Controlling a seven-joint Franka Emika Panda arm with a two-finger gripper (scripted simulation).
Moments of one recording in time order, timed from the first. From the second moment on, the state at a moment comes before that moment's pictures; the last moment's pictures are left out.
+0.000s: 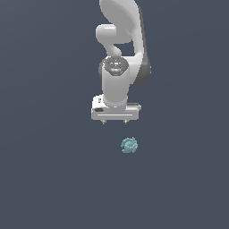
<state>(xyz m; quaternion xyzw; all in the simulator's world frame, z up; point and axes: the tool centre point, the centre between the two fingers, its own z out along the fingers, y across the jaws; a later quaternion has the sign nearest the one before) -0.009 0.001 0.158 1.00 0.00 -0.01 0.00</state>
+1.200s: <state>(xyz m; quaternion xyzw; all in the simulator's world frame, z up) 0.007 0.017 0.145 0.99 -0.16 -0.01 0.00</state>
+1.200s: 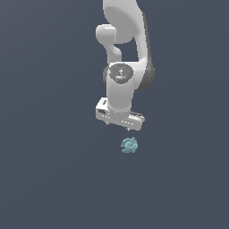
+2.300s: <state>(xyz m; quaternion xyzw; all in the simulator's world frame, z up) 0.033 0.048 0.122 0.90 -0.43 -0.01 0.00</state>
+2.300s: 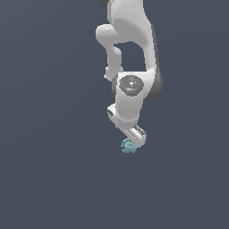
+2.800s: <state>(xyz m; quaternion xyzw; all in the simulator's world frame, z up) 0.044 0.062 0.111 0.84 -0.54 0.00 0.00</state>
